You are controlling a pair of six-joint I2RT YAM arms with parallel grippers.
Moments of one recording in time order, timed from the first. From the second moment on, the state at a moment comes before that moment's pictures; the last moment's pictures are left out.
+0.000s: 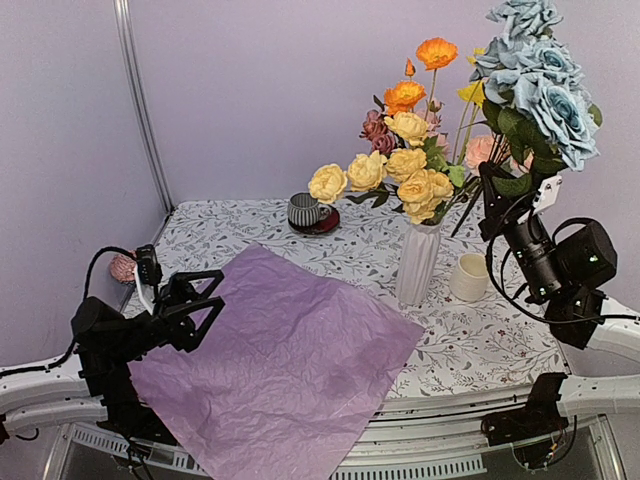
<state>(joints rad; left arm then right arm) -0.88 0.53 0.13 0.74 0.22 -0.46 0.87 0.79 0.64 0.66 0.40 -0.30</state>
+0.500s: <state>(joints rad) -0.88 0.53 0.13 0.75 0.22 -0.46 0.72 0.95 0.59 1.02 0.21 -0.23</state>
